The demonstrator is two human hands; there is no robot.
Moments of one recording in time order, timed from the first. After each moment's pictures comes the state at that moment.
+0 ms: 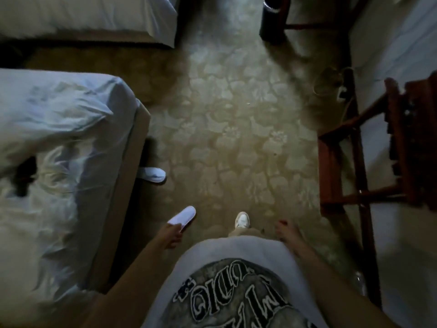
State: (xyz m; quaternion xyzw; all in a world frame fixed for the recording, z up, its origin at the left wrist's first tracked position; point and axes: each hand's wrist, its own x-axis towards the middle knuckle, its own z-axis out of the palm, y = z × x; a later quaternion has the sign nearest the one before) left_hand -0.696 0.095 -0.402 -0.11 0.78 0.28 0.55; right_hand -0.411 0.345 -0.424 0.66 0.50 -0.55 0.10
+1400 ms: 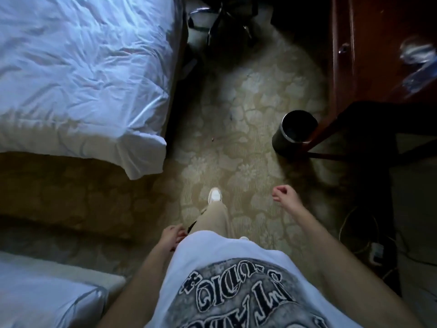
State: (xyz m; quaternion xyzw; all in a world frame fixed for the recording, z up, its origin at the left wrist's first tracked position) left_hand -1.459 0.967 -0.411 -0.18 0.77 0.33 0.51; right_hand -1.257 1.291 -0.415 0.61 0.57 -0.55 0.05
